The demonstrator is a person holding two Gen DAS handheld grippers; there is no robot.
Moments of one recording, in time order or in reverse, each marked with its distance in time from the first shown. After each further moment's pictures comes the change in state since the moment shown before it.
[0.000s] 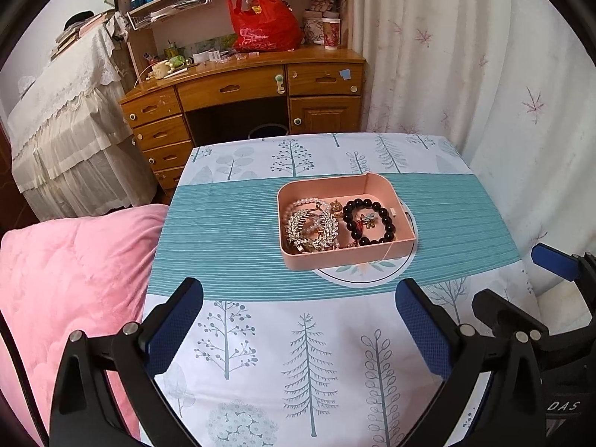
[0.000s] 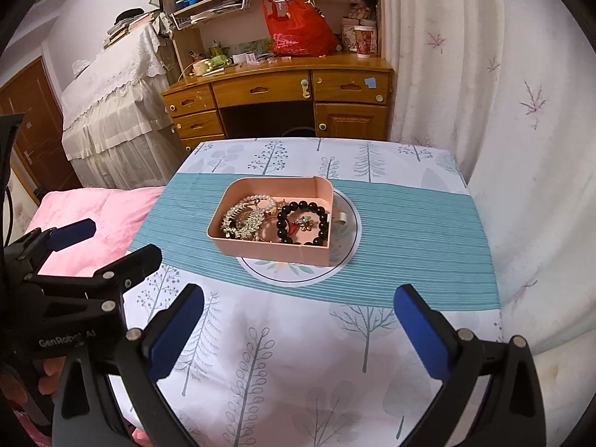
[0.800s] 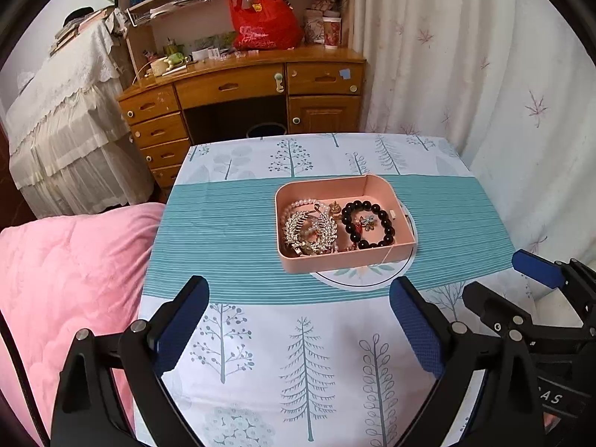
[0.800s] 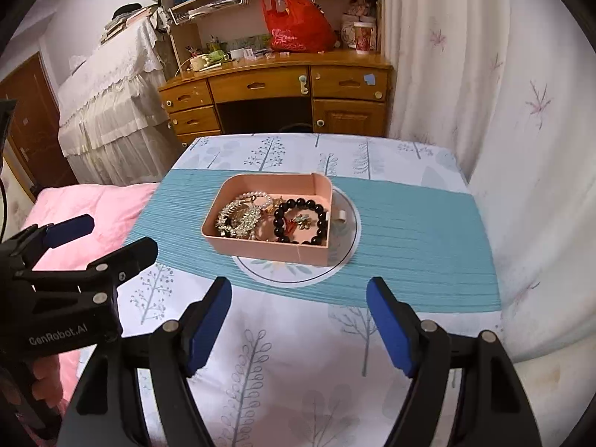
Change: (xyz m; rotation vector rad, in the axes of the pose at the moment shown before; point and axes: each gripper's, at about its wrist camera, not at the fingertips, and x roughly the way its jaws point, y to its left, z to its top) left arm 0.006 0.003 0.004 -0.013 0.004 -0.013; right arm 0.014 -0.002 0.004 0.002 0.022 -0.002
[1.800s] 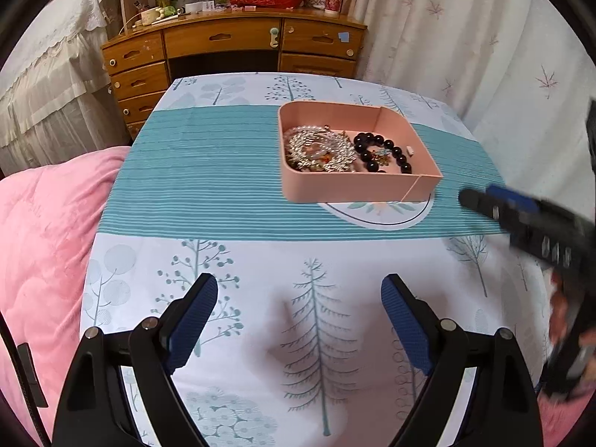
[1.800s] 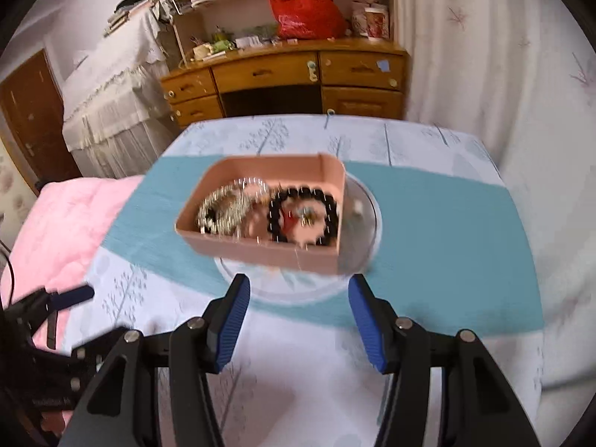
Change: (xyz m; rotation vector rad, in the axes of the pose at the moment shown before) left arm 0.067 0.034 -0.068 -0.064 0.103 -0.125; right arm 0.078 -0.006 -0.008 -0.020 0.012 0.033
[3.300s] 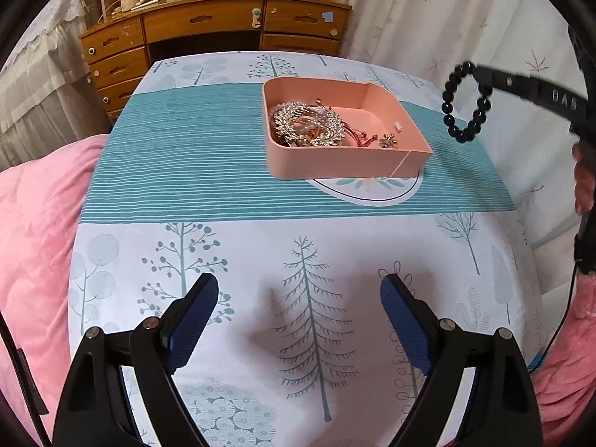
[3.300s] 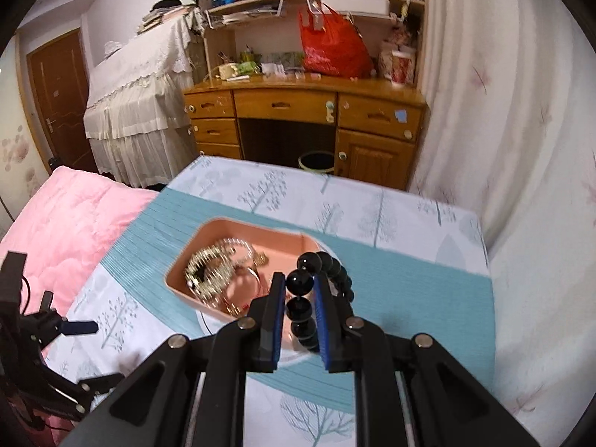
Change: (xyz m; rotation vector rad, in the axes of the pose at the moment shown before) left arm 0.010 0.005 -0.004 0.024 0.081 -0.074; right arm -0.025 -0.025 0.079 -0.170 -0.113 0.034
